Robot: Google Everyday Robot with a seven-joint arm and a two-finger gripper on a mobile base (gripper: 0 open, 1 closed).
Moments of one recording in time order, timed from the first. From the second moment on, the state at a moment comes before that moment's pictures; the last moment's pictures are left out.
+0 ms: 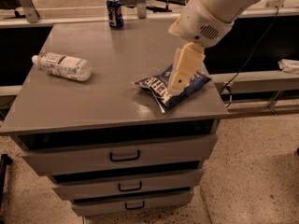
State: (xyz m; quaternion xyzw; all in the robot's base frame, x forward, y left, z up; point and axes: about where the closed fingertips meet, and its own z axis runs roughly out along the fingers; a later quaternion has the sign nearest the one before) arm 0.534 -0.057 0.965 -0.67 0.70 0.07 0.25
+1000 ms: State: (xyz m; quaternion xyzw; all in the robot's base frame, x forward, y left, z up) arm 0.556 -0.003 0.968 -0.68 0.67 0.13 0.29
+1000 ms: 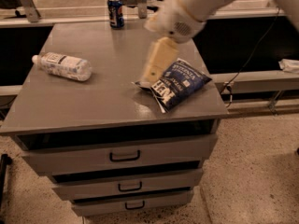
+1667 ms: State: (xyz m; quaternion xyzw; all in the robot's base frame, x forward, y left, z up) arm 0.609 0.139 0.962 -0.67 0.63 0.20 0.34
